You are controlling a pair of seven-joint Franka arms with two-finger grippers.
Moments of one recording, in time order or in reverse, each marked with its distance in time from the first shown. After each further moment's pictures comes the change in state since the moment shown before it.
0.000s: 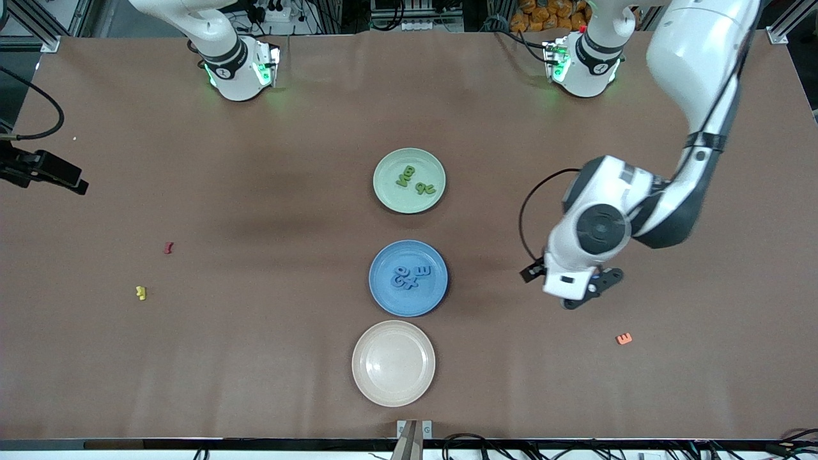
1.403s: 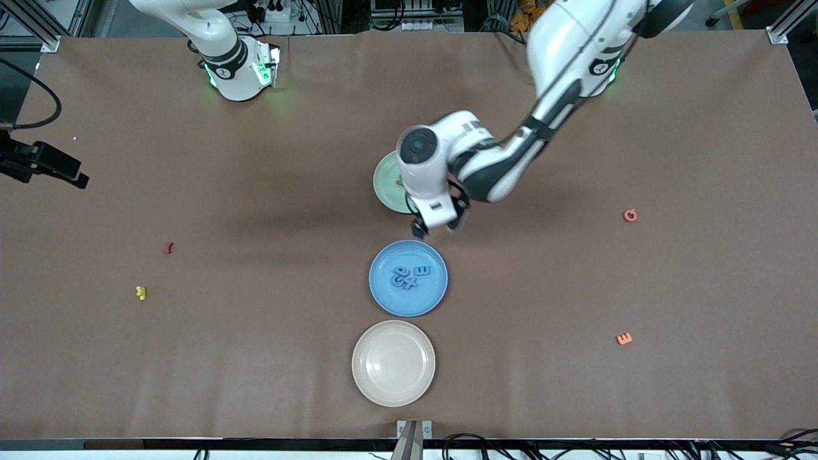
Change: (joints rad) left arm -0.385 0.095 -0.007 -0.059 0.109 0.239 -1.130; right arm 0.000 -0.029 0.001 -0.010 0.021 -0.005 -0.007
